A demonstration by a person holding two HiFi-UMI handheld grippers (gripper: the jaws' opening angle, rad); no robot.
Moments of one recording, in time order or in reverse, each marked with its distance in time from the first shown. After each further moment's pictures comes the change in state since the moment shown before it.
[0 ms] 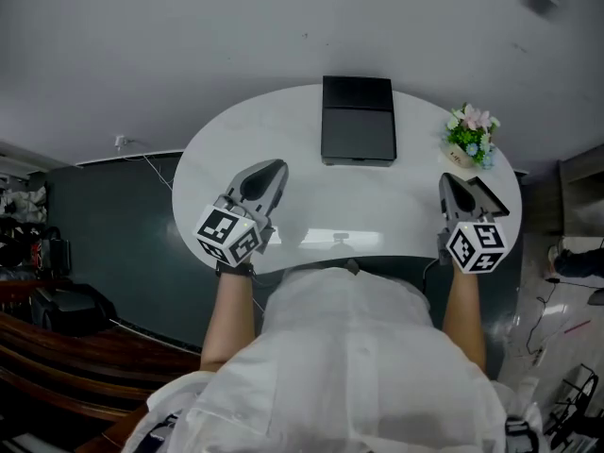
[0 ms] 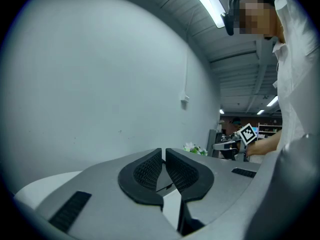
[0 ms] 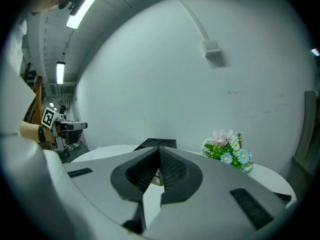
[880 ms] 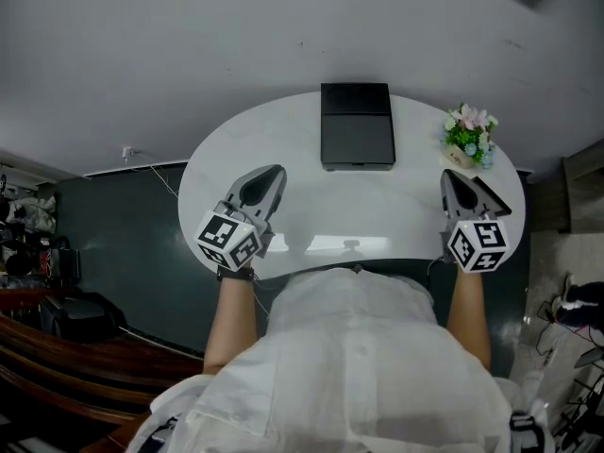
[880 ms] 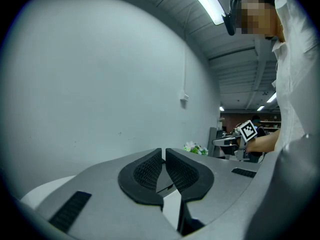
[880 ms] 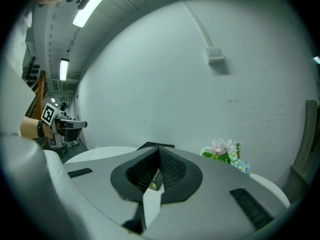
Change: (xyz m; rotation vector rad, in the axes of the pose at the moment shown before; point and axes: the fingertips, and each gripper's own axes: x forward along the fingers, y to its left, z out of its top) left arm 0.001 -0.005 0.006 0.038 0.012 0.009; right arm -0.004 -0.004 0.014 -0.057 -0.042 -0.003
